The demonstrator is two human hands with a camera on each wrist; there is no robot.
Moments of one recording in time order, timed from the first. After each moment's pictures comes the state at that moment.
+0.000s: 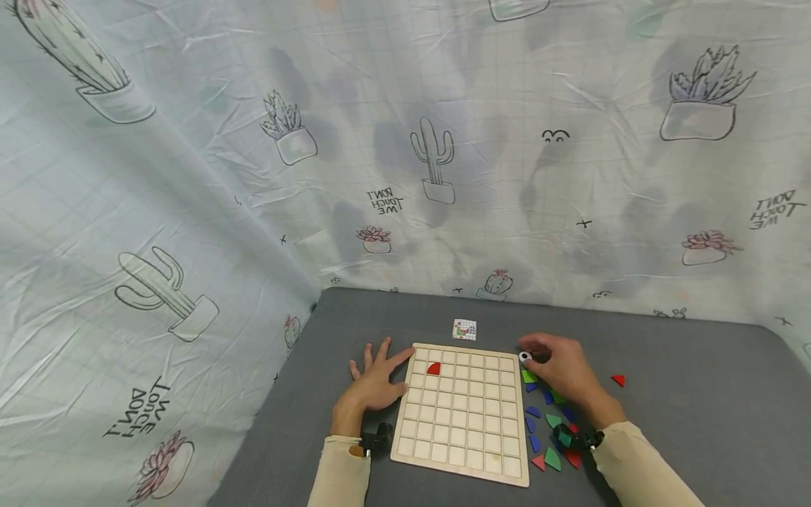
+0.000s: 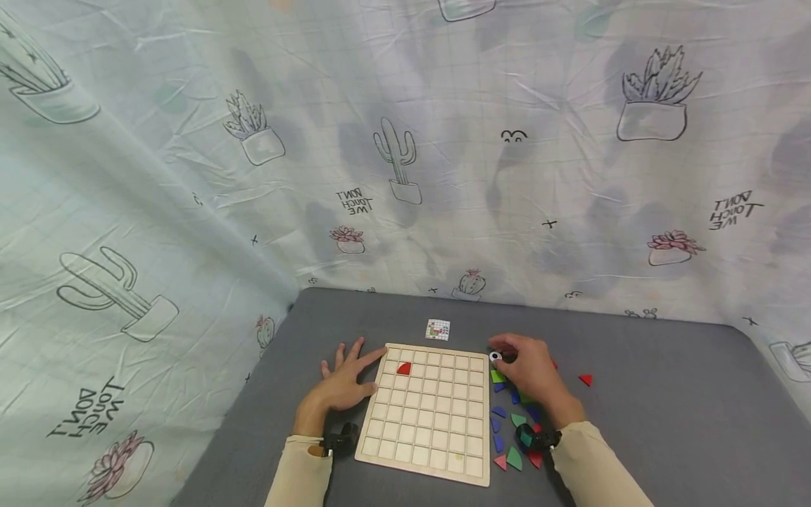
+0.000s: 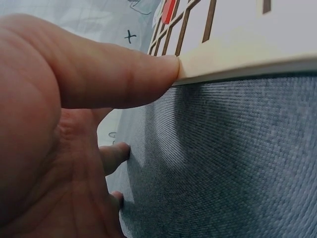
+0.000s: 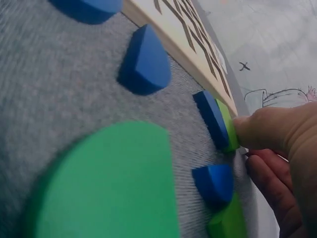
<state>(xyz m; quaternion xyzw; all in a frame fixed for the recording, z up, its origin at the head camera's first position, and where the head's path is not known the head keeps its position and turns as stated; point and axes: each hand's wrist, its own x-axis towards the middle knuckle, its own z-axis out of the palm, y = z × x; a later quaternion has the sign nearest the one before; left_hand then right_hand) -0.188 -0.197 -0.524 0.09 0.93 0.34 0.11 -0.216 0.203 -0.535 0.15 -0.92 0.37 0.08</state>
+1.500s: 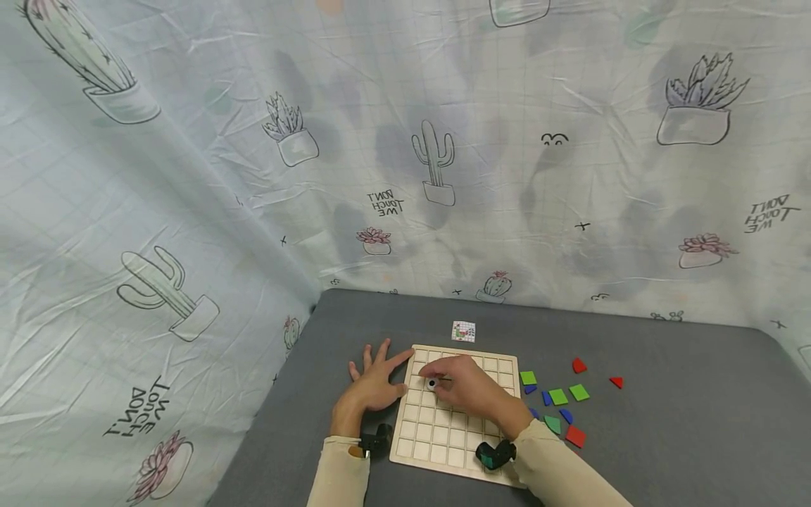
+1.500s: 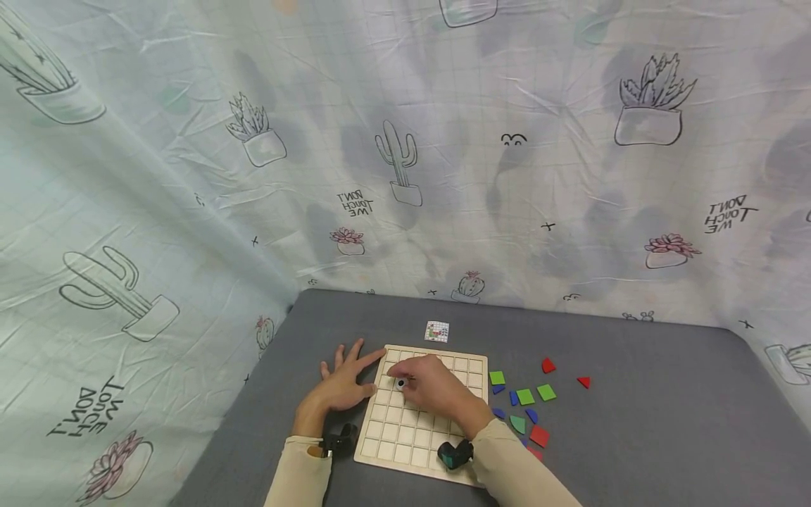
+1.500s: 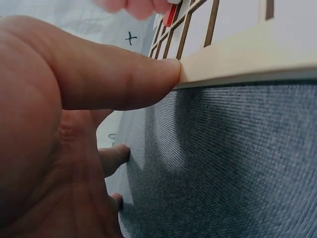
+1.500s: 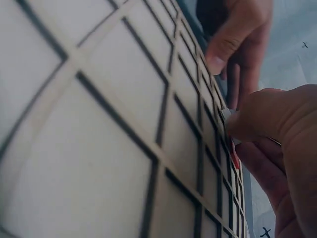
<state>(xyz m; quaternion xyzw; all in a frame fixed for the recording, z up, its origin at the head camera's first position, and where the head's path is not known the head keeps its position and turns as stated) -0.193 -0.202 -0.535 0.11 0.93 0.35 0.10 -0.199 0.054 -0.519 0.38 -0.84 0.38 -0.02</state>
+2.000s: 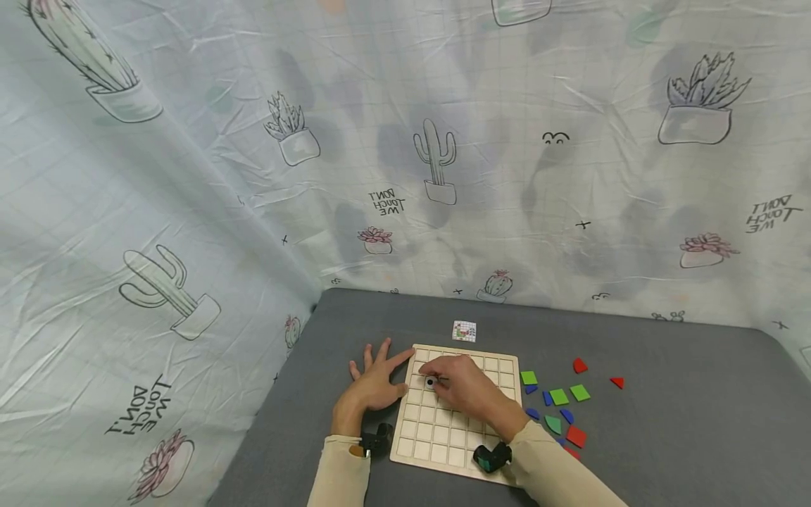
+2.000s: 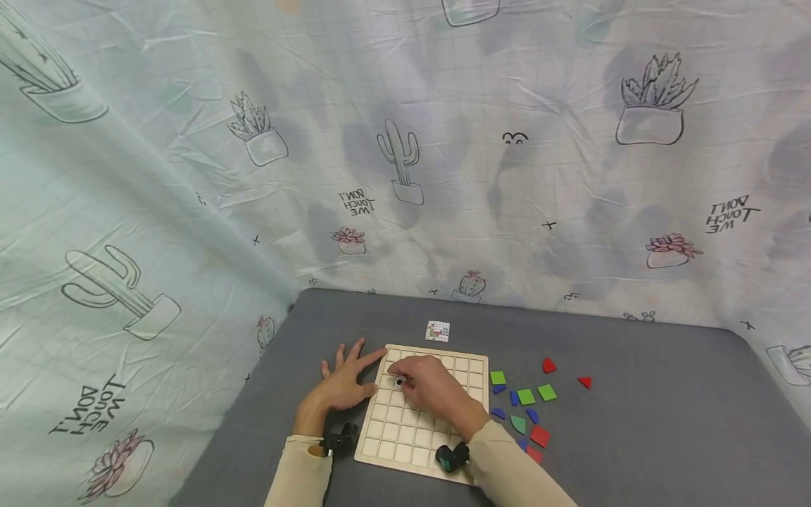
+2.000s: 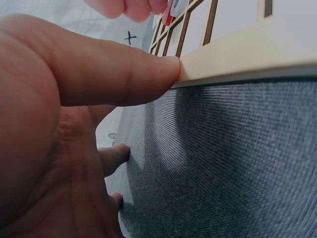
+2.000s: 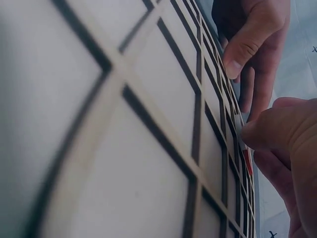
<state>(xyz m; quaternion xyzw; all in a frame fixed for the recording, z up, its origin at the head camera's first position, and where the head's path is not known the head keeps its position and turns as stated) -0.194 -0.203 -0.541 0.11 0.93 0.35 0.09 -0.198 0.044 -0.526 0.39 -0.86 0.33 0.06</state>
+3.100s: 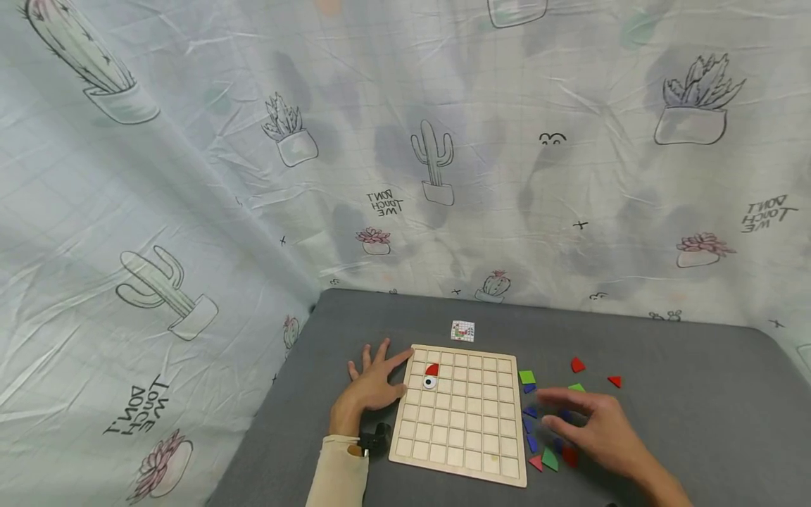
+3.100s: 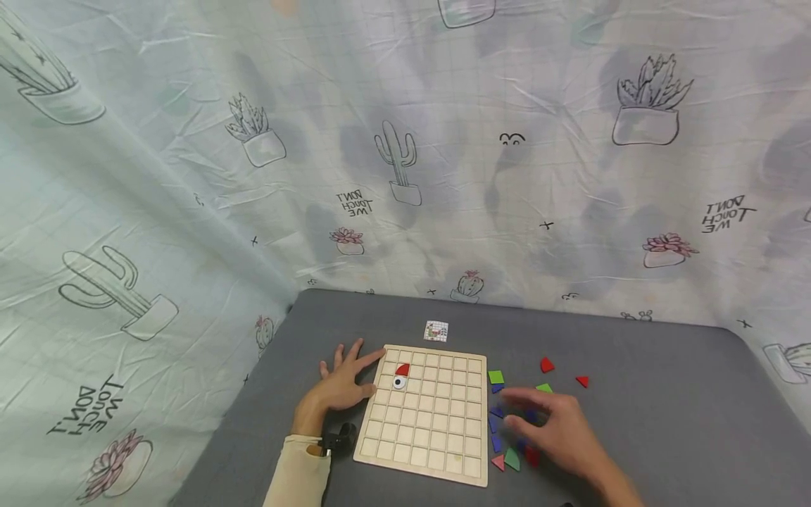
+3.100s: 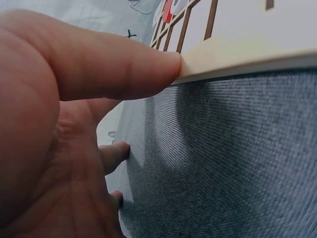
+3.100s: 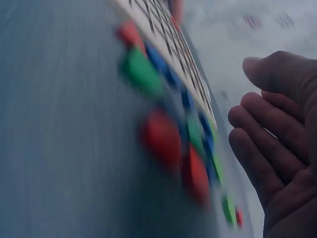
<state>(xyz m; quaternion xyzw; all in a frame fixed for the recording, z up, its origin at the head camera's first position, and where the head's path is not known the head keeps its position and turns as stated) -0.184 -0.195 -0.513 0.09 0.93 0.35 0.12 -0.114 0.229 -0.519 0.19 -0.88 0.44 0.06</state>
